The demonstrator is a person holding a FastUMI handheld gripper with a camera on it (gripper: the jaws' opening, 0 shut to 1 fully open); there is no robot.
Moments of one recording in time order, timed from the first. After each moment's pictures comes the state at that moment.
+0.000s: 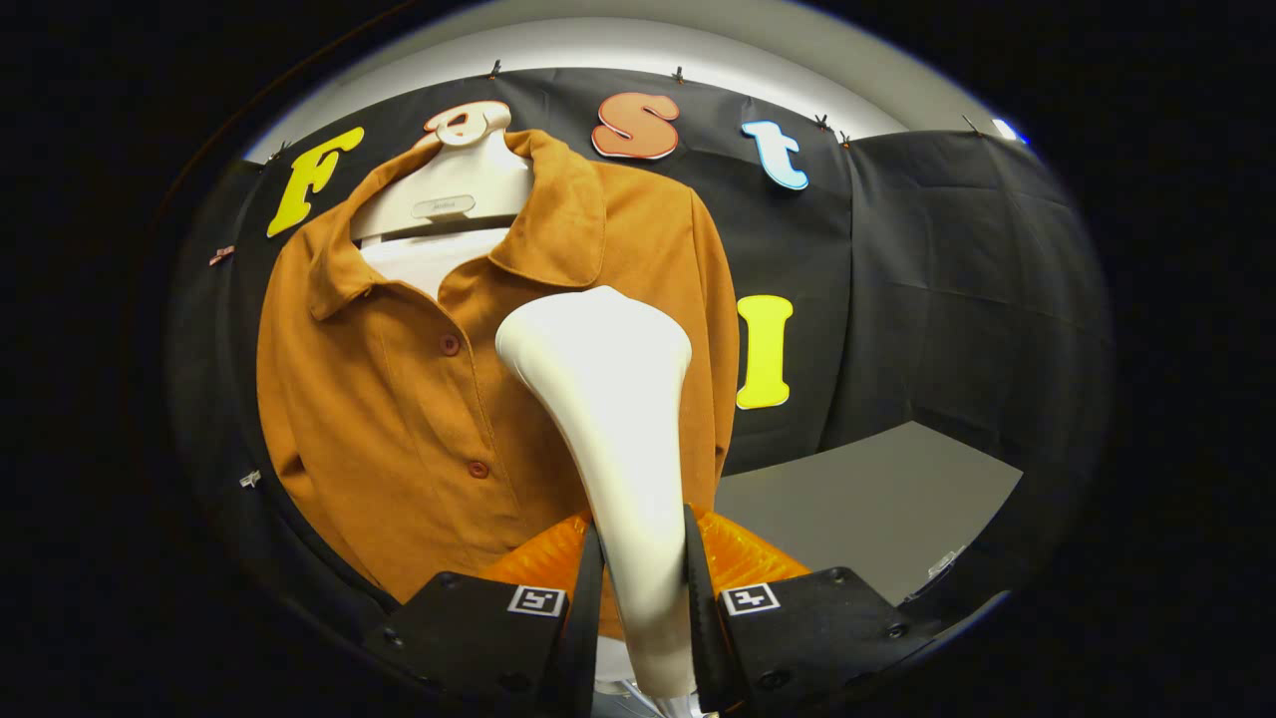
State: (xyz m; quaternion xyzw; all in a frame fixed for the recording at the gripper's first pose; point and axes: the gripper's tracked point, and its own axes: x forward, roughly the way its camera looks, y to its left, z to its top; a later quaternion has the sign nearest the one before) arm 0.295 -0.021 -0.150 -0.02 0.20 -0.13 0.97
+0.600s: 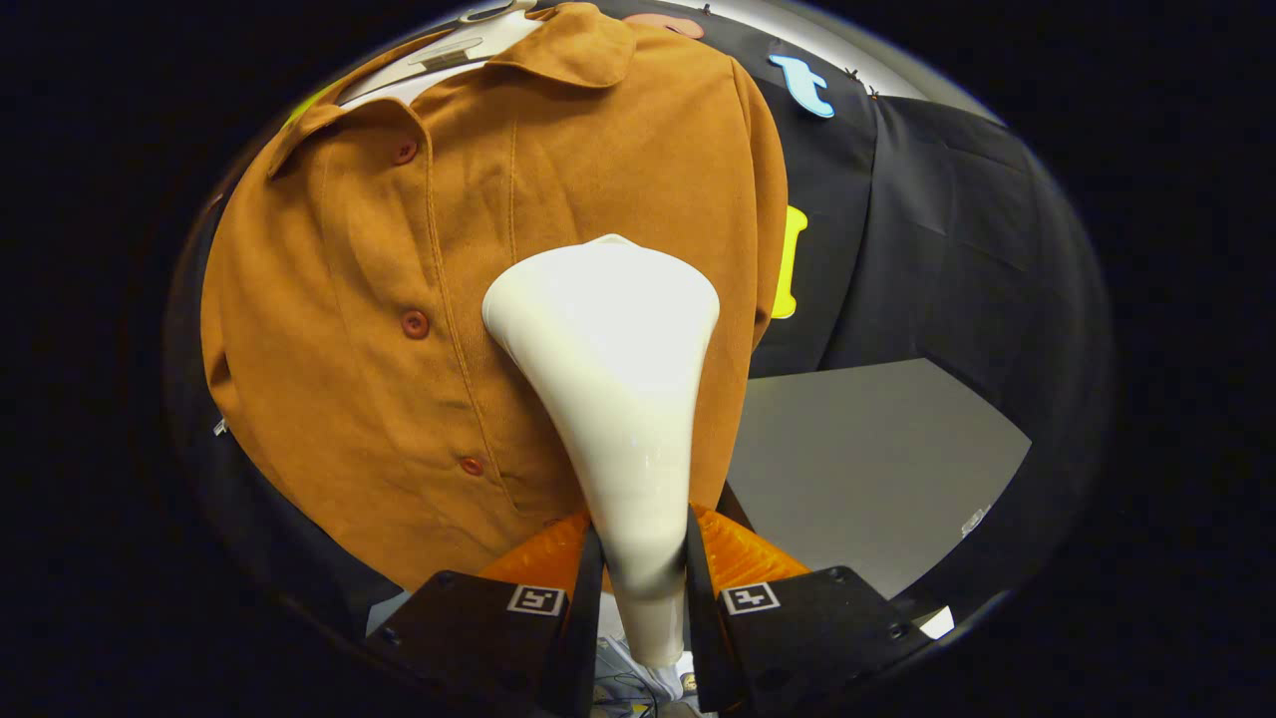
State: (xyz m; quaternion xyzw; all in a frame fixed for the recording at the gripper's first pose) arm 0.280 -0.029 -0.255 -0.03 0.34 -0.15 0.93
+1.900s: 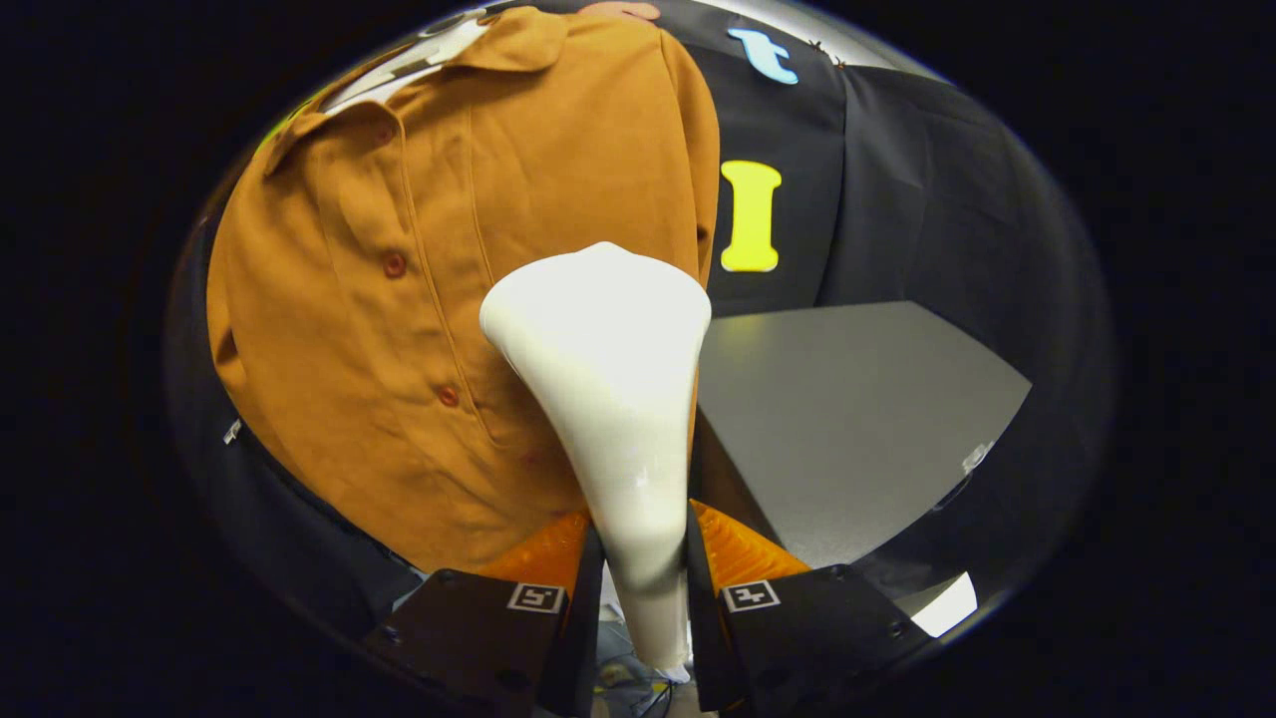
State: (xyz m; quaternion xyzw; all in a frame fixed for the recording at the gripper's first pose) arm 0.250 -0.037 -0.232 0.00 0.32 -0.16 0.93
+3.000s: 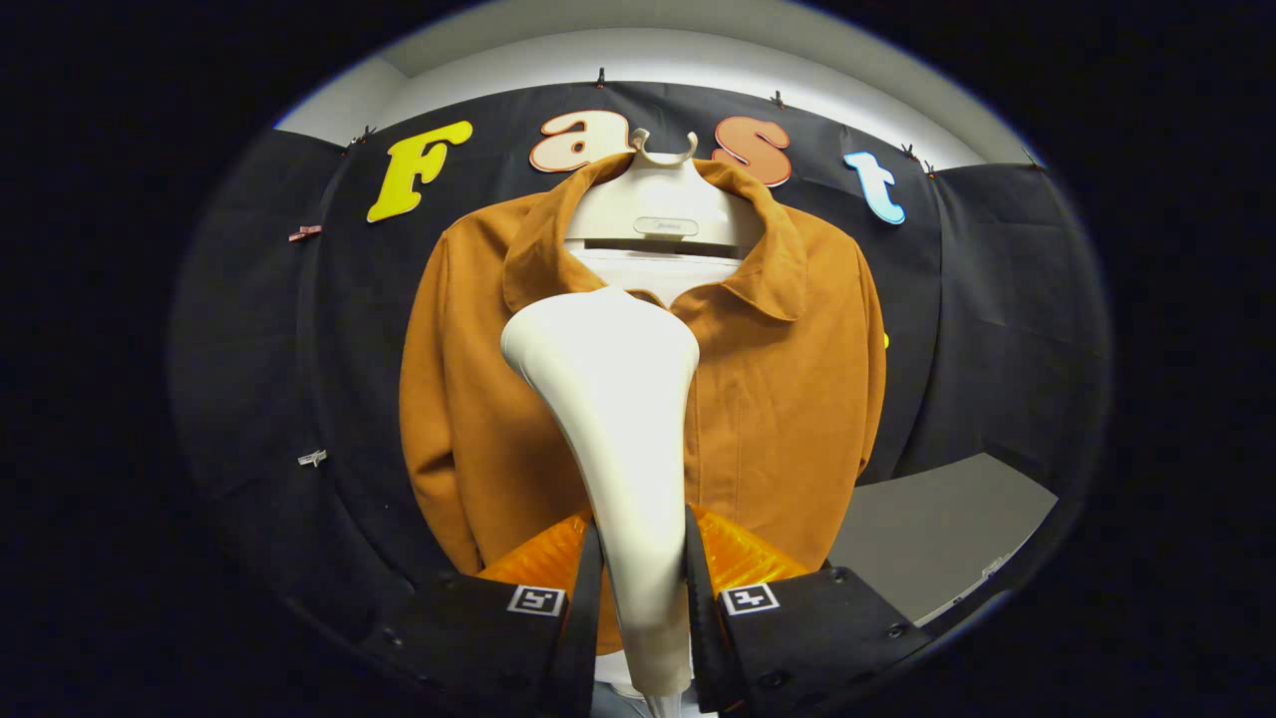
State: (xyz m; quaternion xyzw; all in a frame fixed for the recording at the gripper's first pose) arm 0.280 0.119 -0.132 -0.03 0.17 0.00 0.98
